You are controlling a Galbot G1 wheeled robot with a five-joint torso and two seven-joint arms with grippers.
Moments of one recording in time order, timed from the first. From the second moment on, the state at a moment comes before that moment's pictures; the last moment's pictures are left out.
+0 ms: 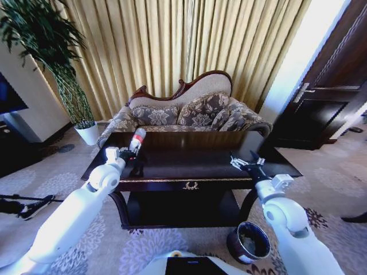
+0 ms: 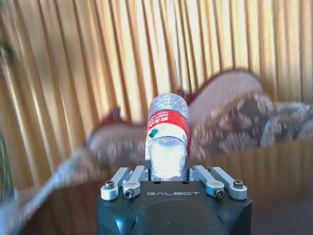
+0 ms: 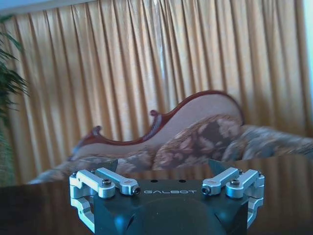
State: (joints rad) left arm 0.87 -0.82 -0.18 -1.93 -0.67 0.36 -0.33; right arm -1.41 1.10 0.72 2.26 0.73 -0.36 0.13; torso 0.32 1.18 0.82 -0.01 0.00
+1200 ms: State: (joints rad) left arm 0.43 -0.87 0.27 -1.78 -0.14 -0.03 -0.29; right arm -0.84 0.83 0.35 2.13 1.39 -0.35 0.09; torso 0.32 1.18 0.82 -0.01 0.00
